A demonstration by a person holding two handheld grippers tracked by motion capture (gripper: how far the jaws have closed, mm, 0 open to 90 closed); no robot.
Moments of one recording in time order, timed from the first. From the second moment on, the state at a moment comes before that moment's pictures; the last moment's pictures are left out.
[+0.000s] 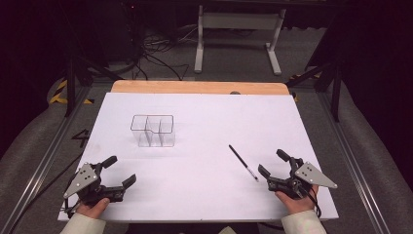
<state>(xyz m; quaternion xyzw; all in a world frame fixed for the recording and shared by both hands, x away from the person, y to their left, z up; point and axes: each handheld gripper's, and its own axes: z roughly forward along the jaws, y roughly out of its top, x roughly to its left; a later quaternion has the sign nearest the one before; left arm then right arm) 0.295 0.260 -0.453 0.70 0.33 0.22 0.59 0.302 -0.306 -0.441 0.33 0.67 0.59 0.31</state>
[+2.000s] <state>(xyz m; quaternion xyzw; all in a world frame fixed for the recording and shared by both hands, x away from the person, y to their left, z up) 0.298 0.253 -0.446 0.72 0.31 0.21 0.58 0.372 -0.244 -0.397 0.34 0.81 0.41 0.23</state>
